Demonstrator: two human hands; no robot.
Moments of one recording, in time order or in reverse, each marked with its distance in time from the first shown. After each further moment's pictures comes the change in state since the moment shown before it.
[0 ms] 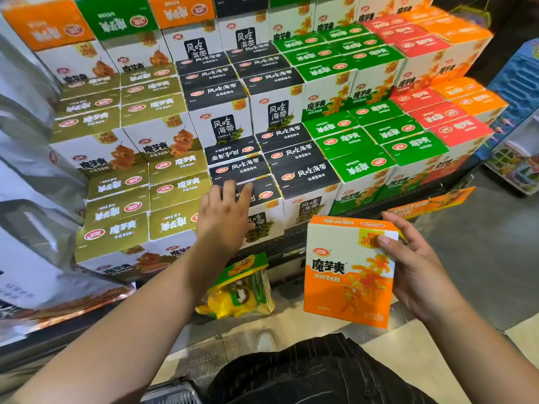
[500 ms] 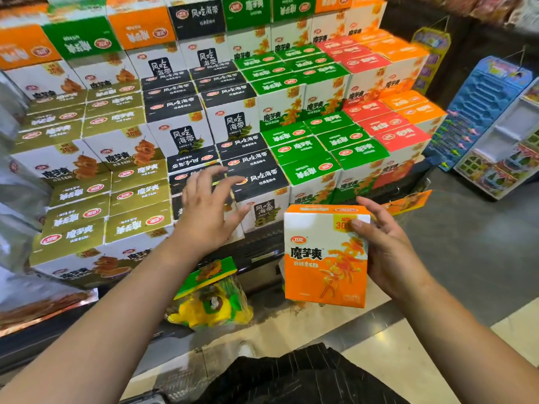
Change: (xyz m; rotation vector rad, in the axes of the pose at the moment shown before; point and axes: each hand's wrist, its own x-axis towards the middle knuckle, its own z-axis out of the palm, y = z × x) left_hand -0.011 0.046 -0.054 -0.617 0.247 0.090; right_hand -0.007 -0.041 -0.042 0.006 -0.070 -0.079
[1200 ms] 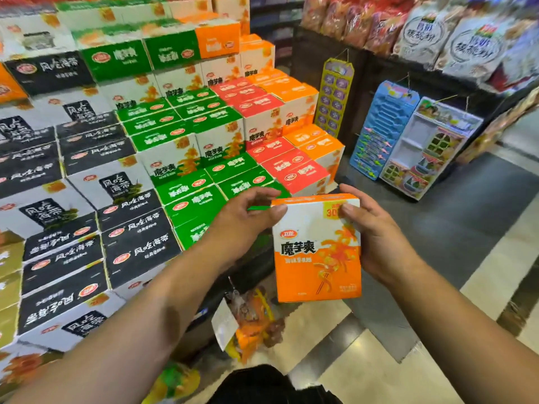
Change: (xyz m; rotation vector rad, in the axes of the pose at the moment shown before) left_hand 0.126 0.206 0.074 -1.150 -0.442 -0.294; right_hand 0.045 -0.119 -0.121 0.006 0.117 -0.154
